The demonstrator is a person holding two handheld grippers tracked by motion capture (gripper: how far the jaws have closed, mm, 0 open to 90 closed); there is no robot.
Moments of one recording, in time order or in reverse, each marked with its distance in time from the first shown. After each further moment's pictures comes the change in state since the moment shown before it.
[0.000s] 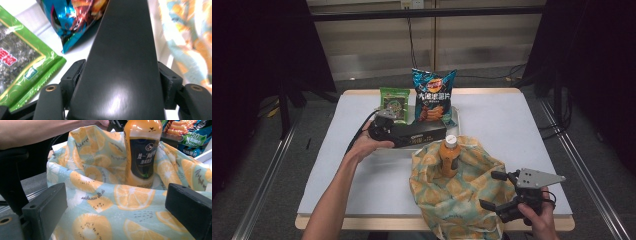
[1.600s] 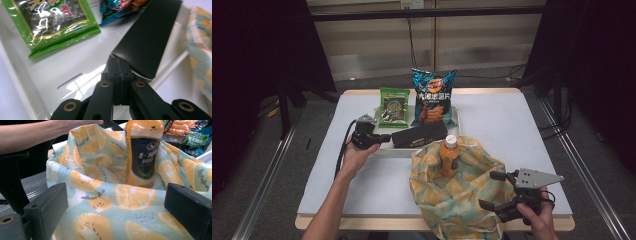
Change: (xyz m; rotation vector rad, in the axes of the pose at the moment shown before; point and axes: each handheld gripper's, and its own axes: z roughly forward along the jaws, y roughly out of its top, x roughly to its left) left arm -0.015 -0.036 -0.040 -0.094 0.237 -0.323; right arm 0.000 0.000 0.002 0.004 0.006 -0.006
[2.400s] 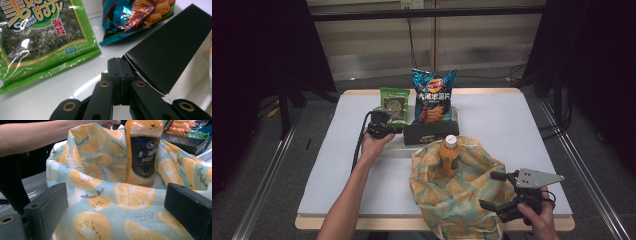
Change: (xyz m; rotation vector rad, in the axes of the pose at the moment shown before) left arm -0.001 0.031 0.044 -0.016 -0.005 -0.073; right arm -0.002 -0.001 -0.001 0.002 0.003 0.003
